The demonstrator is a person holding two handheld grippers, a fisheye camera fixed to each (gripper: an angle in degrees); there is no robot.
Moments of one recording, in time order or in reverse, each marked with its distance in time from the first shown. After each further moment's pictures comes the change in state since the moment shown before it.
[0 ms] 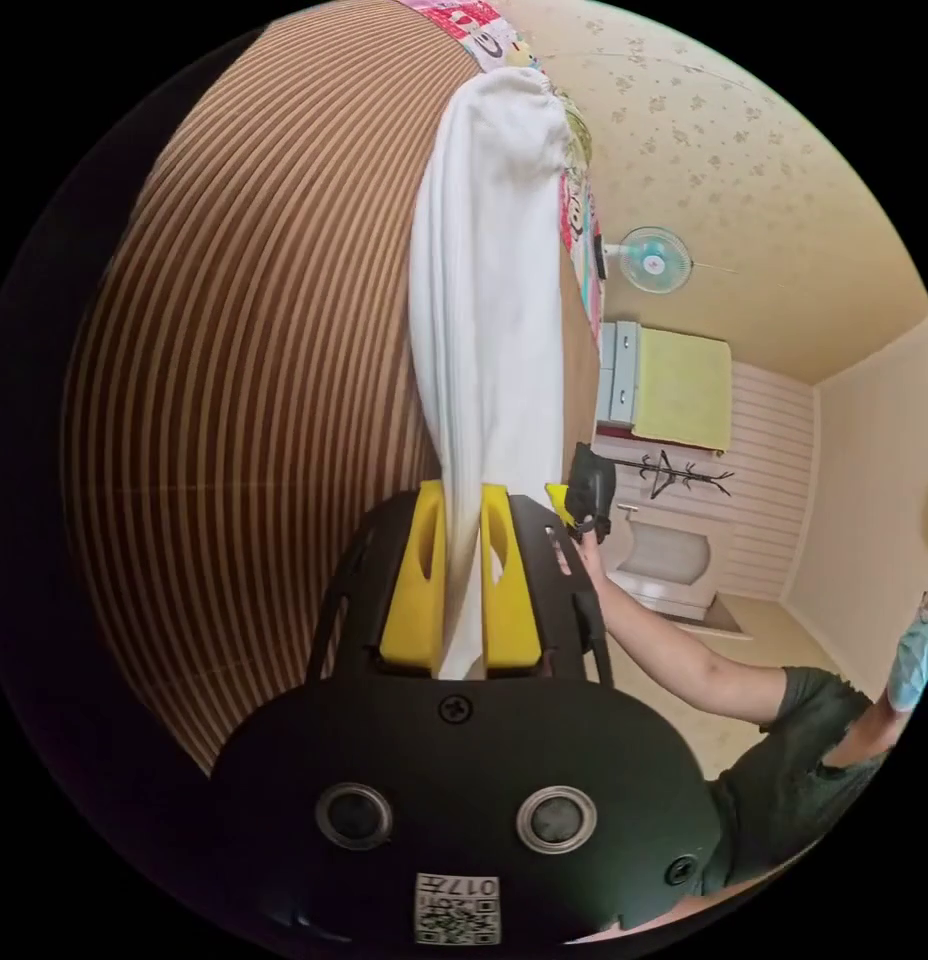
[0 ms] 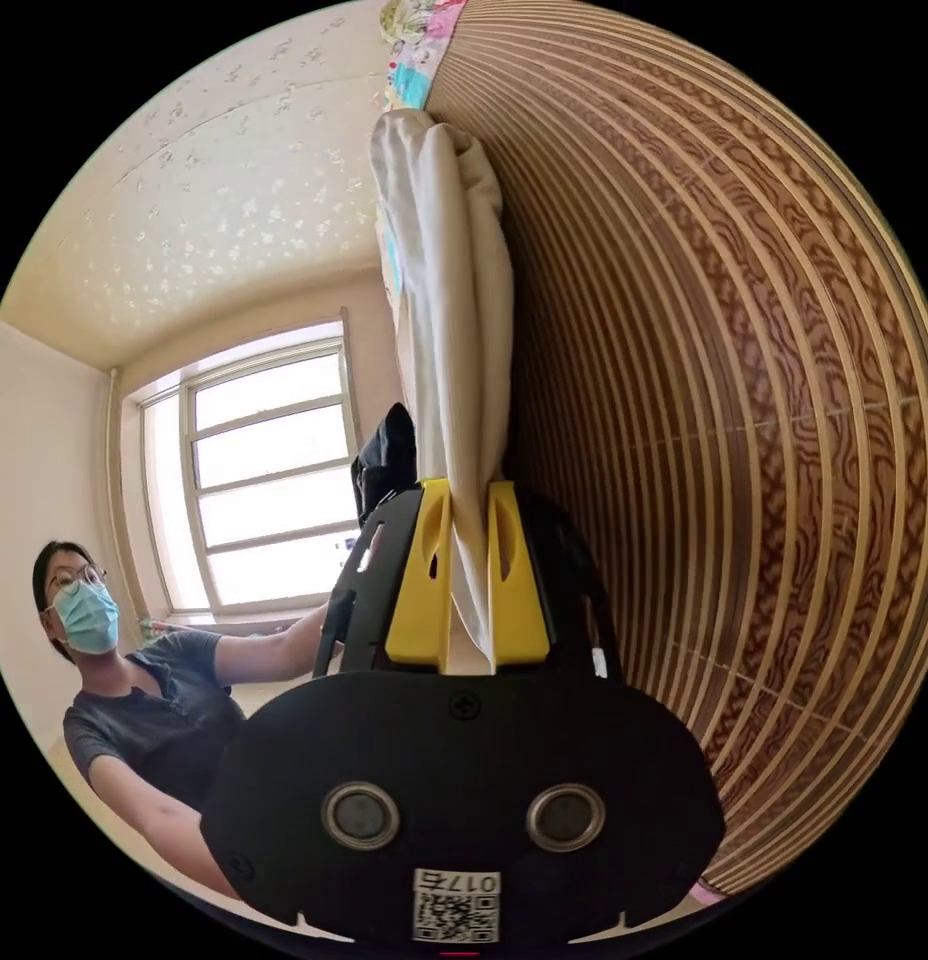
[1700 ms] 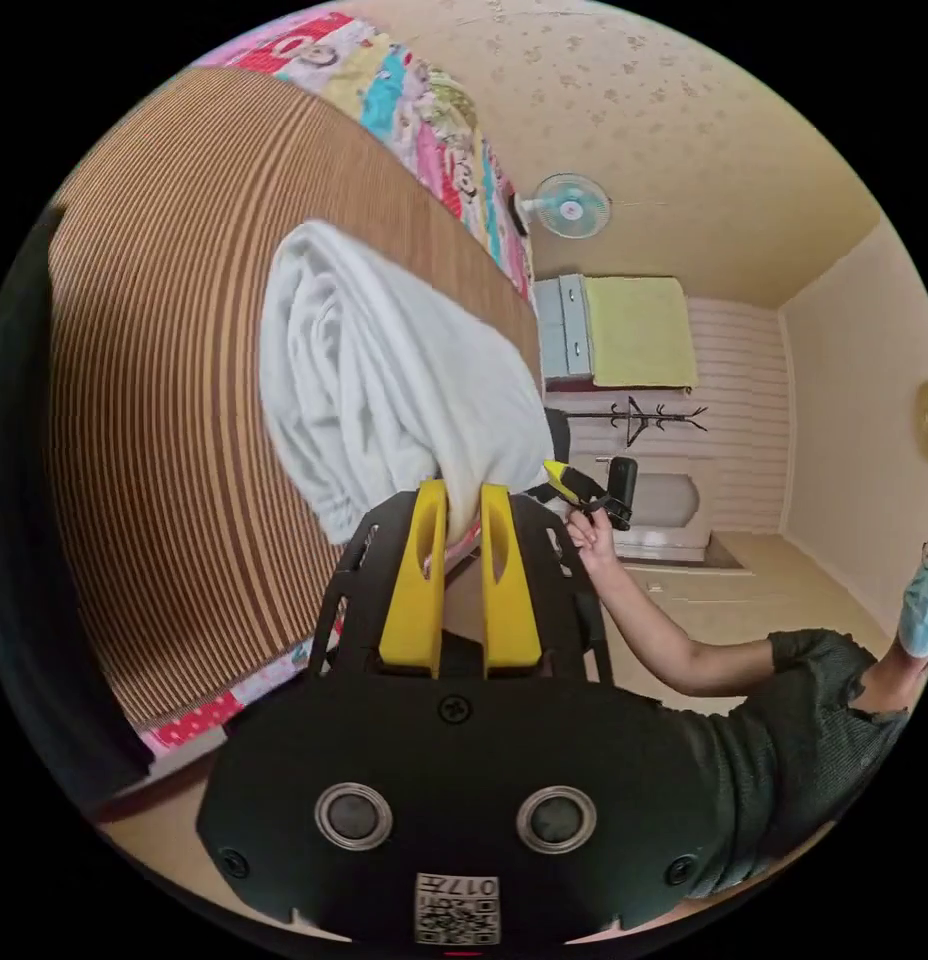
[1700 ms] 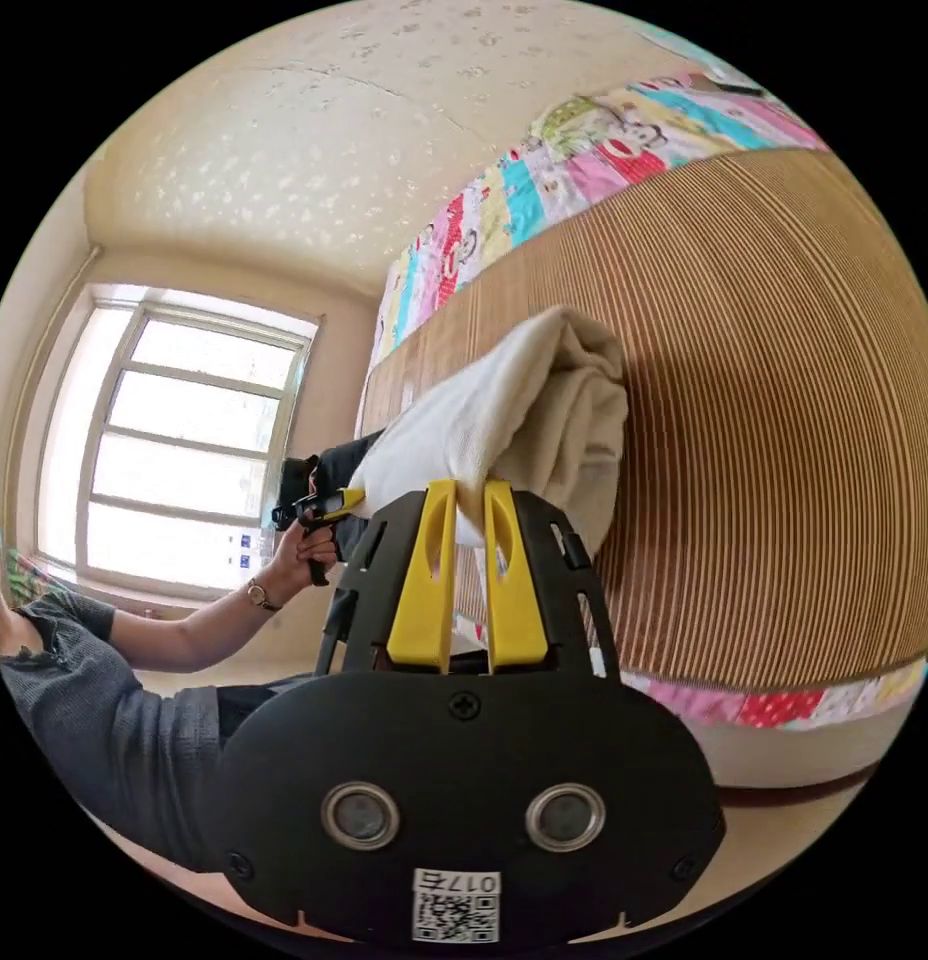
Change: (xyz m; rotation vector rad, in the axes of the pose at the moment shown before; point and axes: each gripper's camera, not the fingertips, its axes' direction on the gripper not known) left arm 0.150 0.109 0.015 -0.066 0.005 0.136; right arm -0.133 0.093 0.024 0.167 0.469 -0.154
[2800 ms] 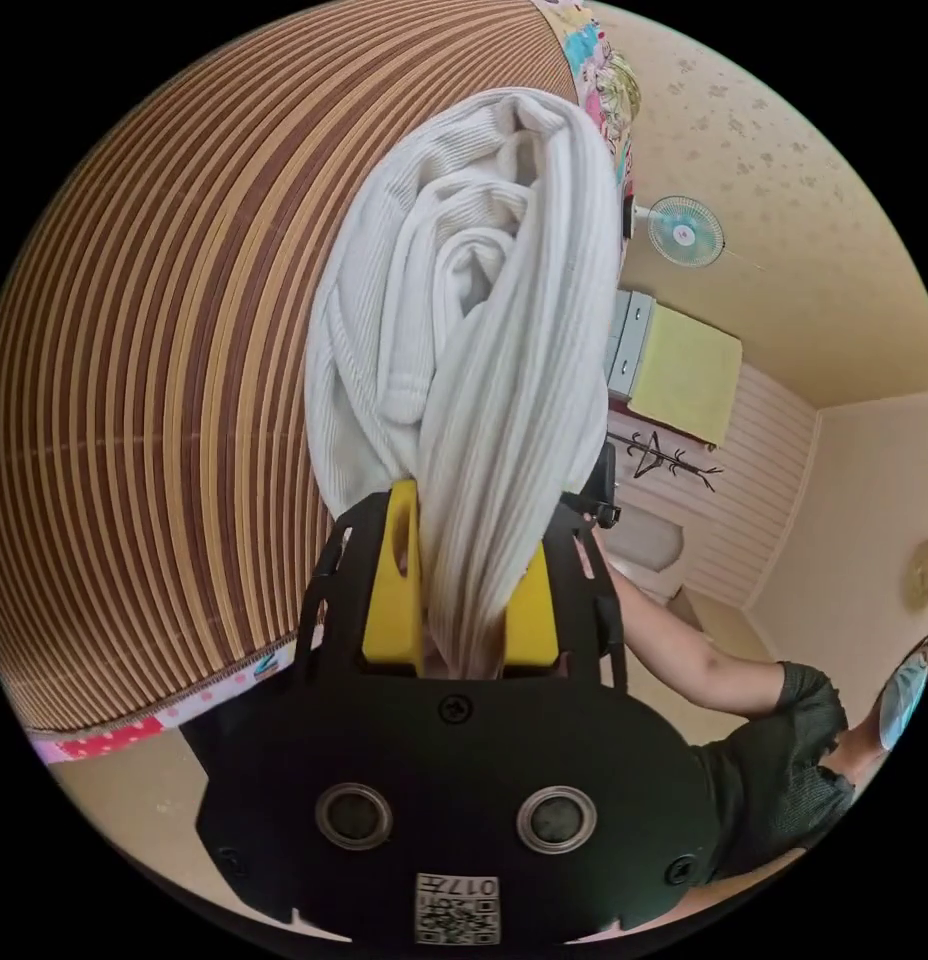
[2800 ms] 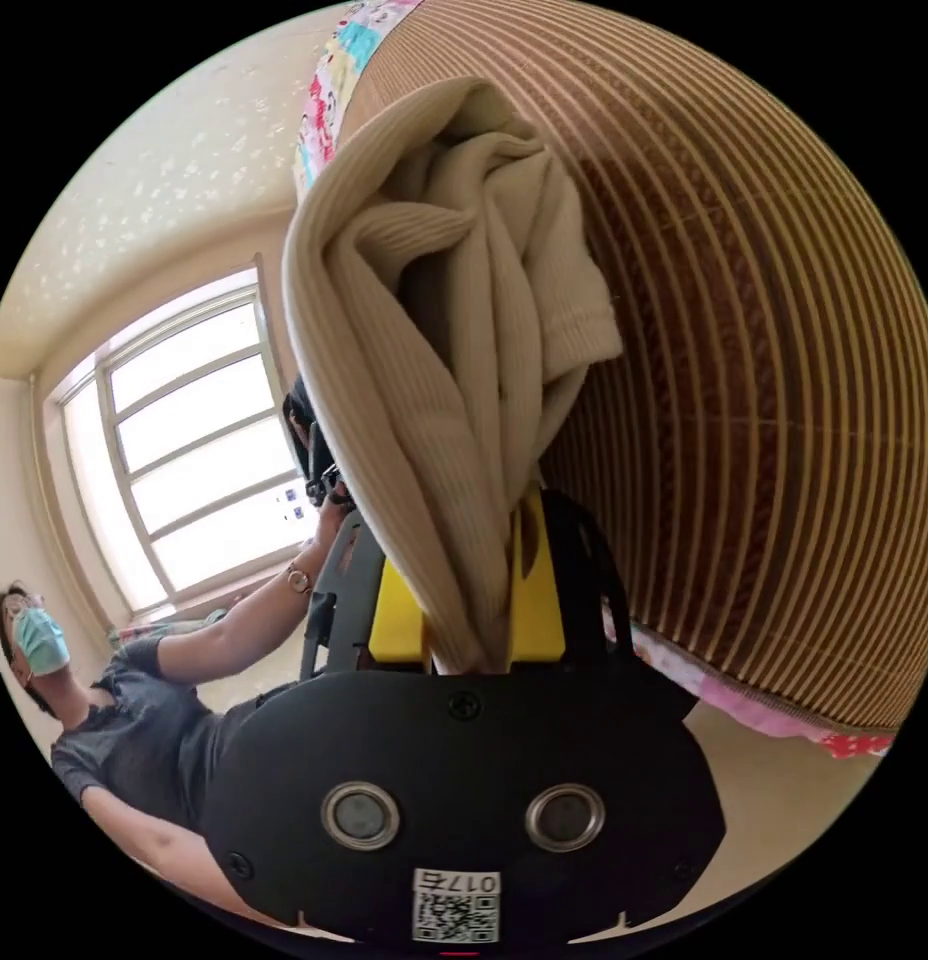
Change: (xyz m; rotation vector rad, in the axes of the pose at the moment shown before) left arm -0.089 0.043 0.046 -0.092 0.050 -0.283; right arm 0.172 -0.002 0.046 -0.447 -0.288 0.189
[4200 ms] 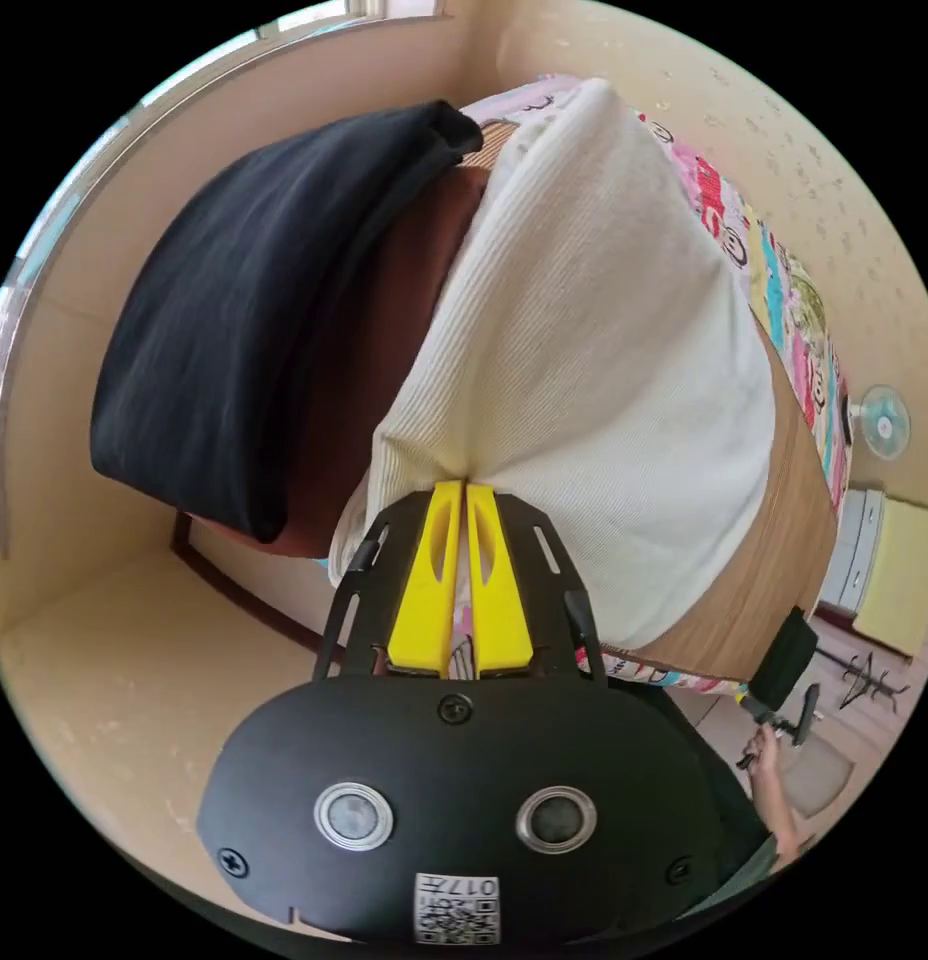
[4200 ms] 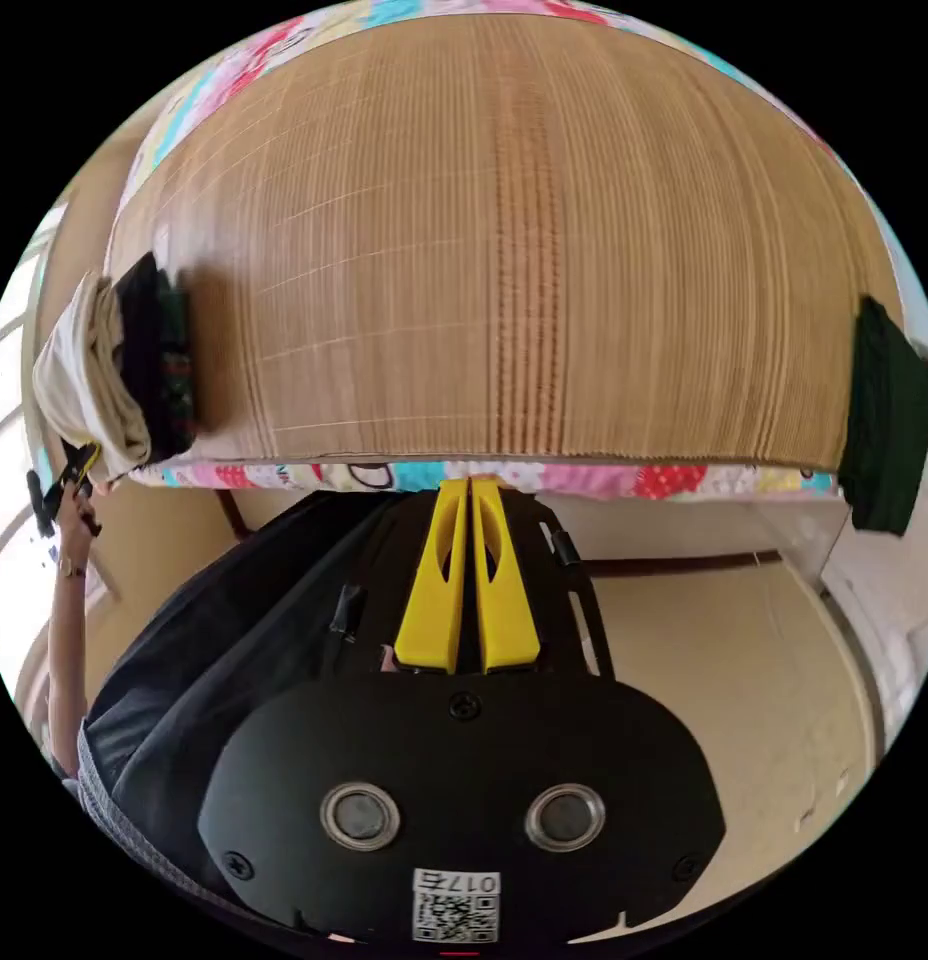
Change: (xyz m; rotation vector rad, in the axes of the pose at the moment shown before) left arm -0.064 0.186 -0.323 0.575 -0.831 -0.369; right arm -0.157 0.123 0.043 0.056 0.956 0.331
